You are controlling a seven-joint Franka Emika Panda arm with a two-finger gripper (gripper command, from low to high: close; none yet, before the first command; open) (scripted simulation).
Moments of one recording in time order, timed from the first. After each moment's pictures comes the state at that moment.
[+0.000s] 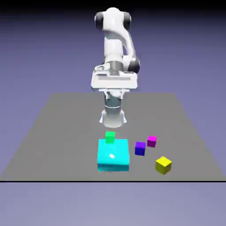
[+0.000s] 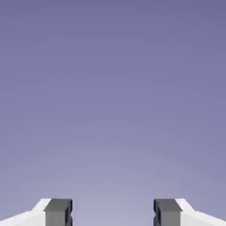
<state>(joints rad) 0.01 -0.53 0.02 -2.80 0.01 3.05 0.72</state>
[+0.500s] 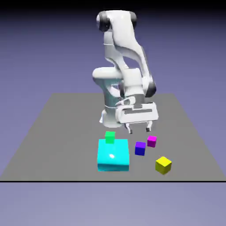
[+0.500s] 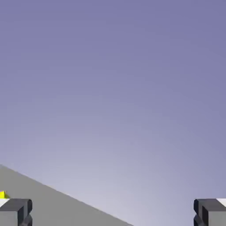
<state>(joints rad) 0.03 0.02 0.28 -2.66 0.17 3.23 0.43</state>
